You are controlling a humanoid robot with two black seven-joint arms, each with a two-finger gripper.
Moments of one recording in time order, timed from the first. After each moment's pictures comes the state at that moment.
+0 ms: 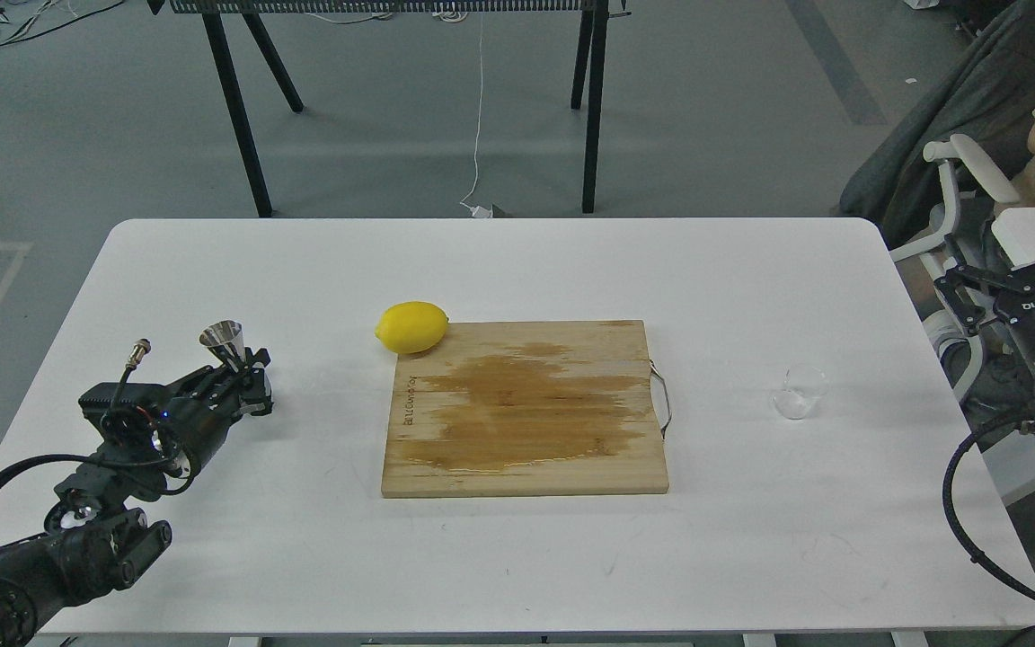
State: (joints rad) left arm -0.50 0.24 -0.54 -0.28 1.70 0.49 -0.49; right arm 0.23 -0.52 1.35 0.95 0.21 0.49 0.01
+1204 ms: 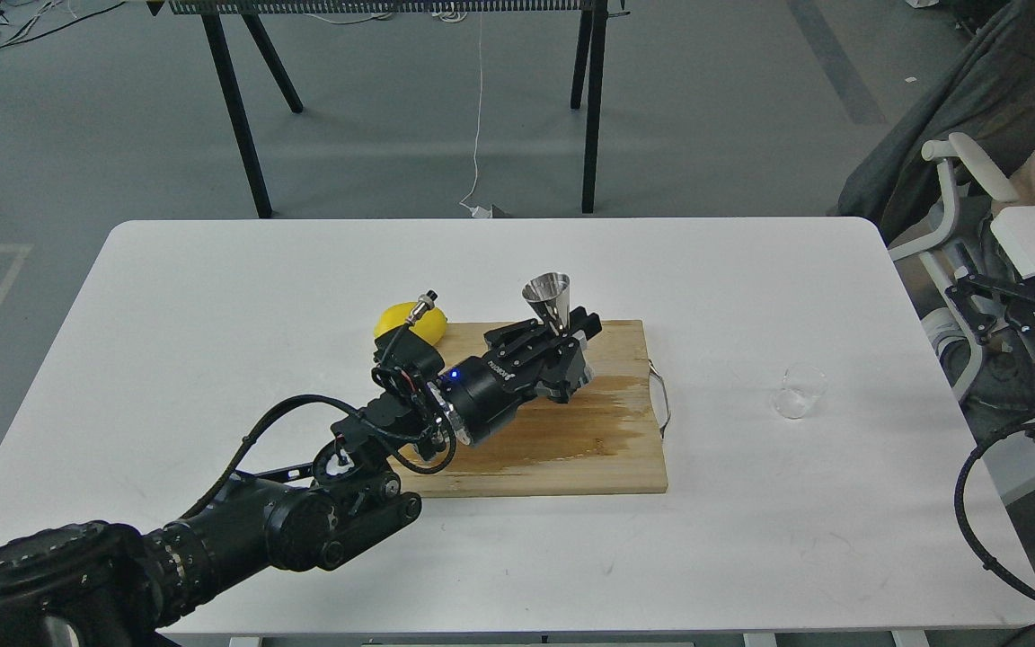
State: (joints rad) left arm -0.63 -0.04 -0.33 -0.71 1.72 0.49 -0.49; right arm 0.22 -0.54 1.35 0.93 0.21 0.49 0.01
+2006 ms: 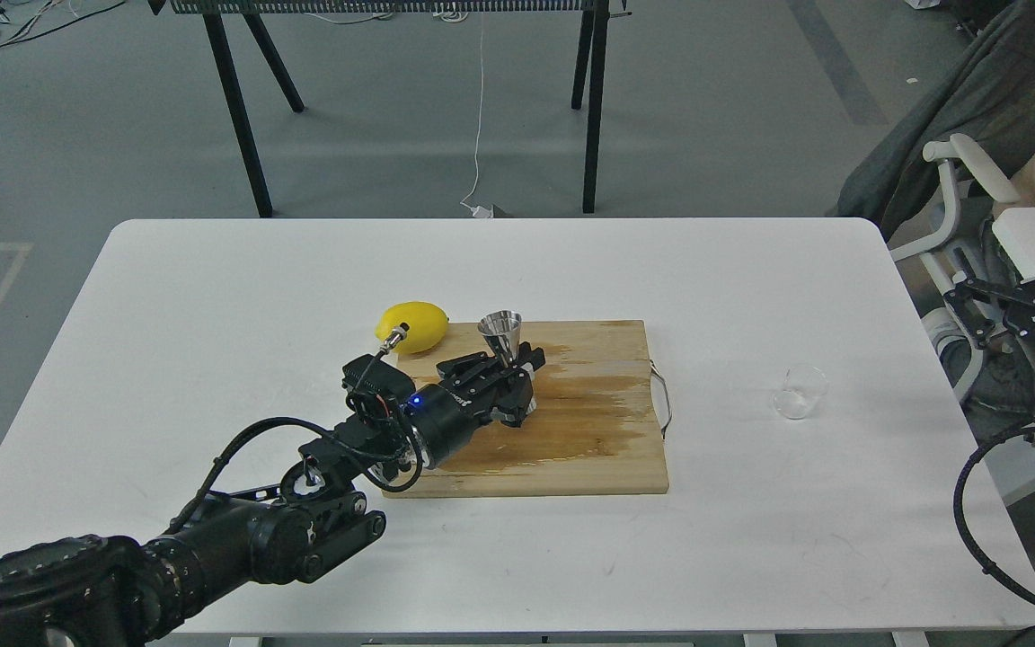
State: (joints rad) left arm -0.61 -0.04 -0.30 -0.56 1.71 0.49 -0.49; right arm 0.21 -0.54 1.35 0.93 0.21 0.49 0.01
